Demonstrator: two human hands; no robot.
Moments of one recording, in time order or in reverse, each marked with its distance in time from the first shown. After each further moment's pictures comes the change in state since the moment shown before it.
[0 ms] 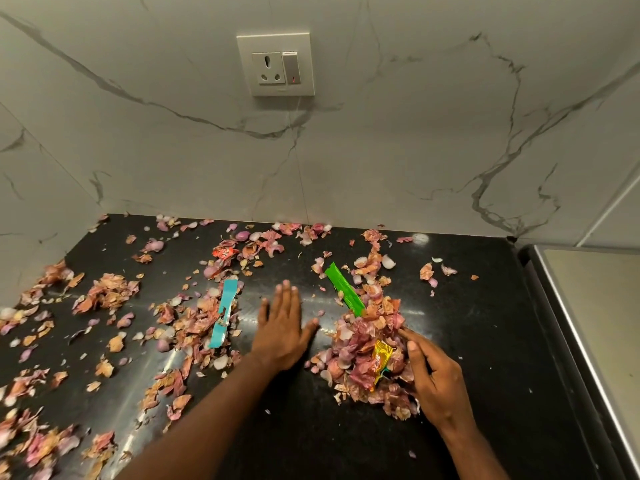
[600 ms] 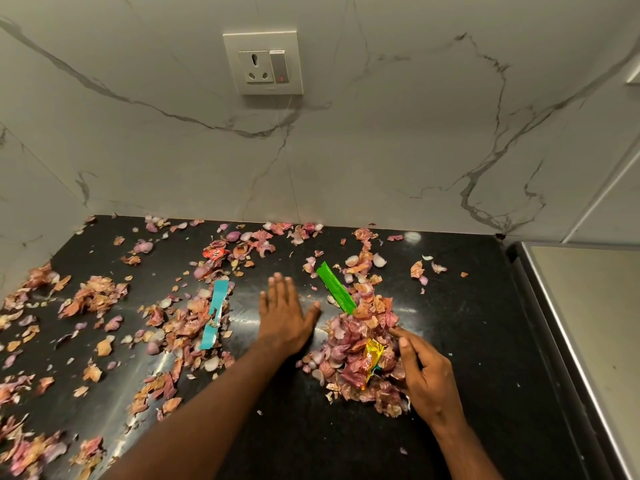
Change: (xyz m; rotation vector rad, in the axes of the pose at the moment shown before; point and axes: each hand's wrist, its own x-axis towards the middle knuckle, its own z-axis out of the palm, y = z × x) left_hand 0.028 0.024 0.002 -0.073 0.023 -0.128; right_hand 0.000 0.002 -0.001 0.012 0.023 0.009
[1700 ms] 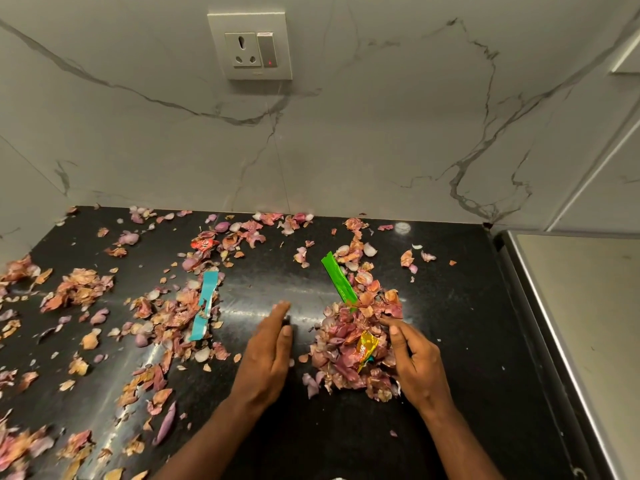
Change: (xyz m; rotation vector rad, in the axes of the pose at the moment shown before) left_hand -0.107 -0.013 0.001 -0.635 0.156 0.135; right_hand -0.002 -0.010 -0.003 -0.036 0.002 -0.015
